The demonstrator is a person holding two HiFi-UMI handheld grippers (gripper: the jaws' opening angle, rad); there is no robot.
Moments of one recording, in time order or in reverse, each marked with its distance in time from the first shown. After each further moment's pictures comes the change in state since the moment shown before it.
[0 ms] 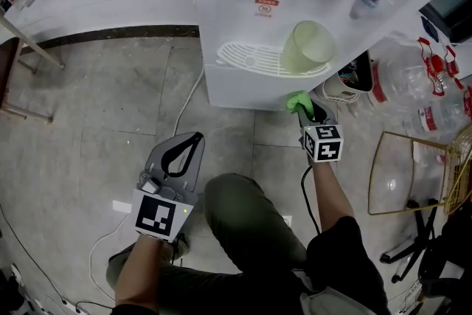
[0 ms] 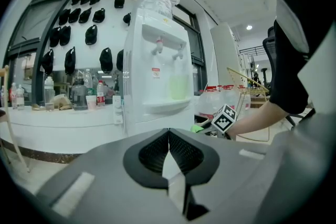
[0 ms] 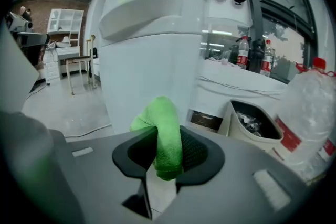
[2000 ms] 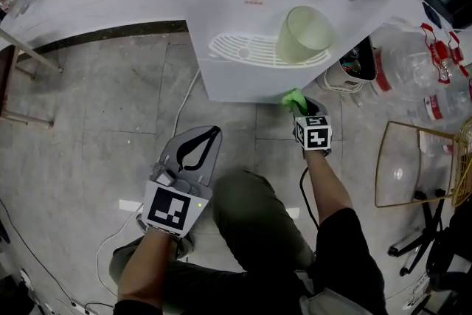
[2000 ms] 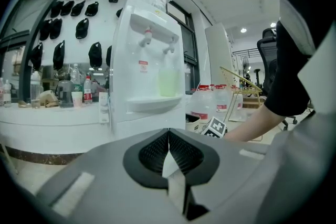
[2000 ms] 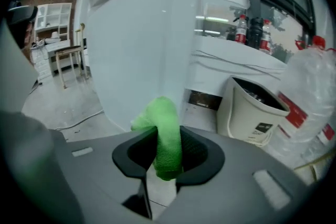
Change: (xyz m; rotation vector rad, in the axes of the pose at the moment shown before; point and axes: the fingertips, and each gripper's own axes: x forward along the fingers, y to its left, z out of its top) left arm 0.033 -0.029 -0.004 -0.002 0.006 -0.089; right arm 0.041 -0.001 -0.066 0.056 0.138 -0.037
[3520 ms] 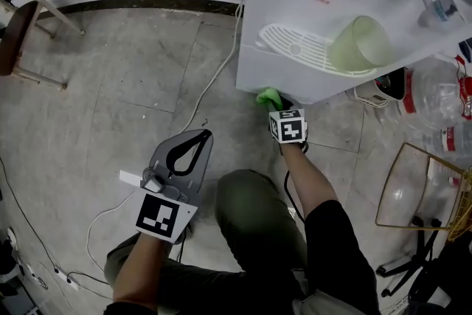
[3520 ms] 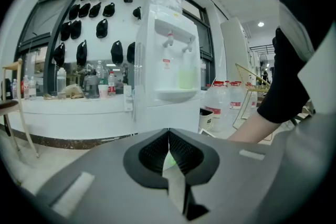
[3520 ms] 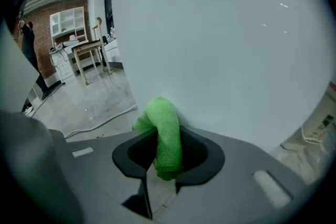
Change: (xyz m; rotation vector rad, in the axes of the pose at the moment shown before) left arm -0.063 0.041 -0.035 -0.074 0.072 0.163; right arm 0.078 0.165 -0.007 -0.053 0.082 0.244
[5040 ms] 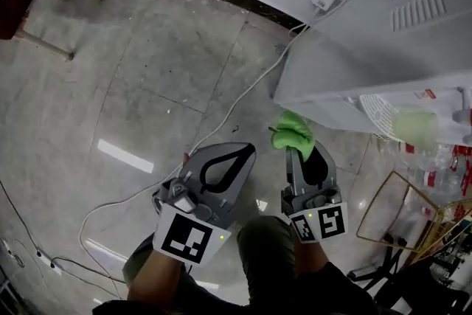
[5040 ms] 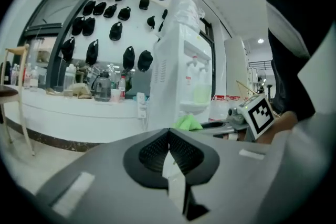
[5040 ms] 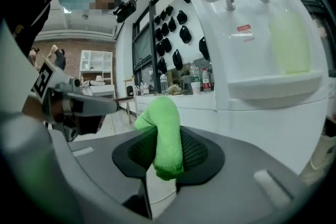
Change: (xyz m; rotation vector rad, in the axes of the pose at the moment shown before) left arm -0.045 0.108 0.036 -0.045 -0.157 -0.064; right arm -0.200 0.206 0.199 -0.015 -0.533 0.181
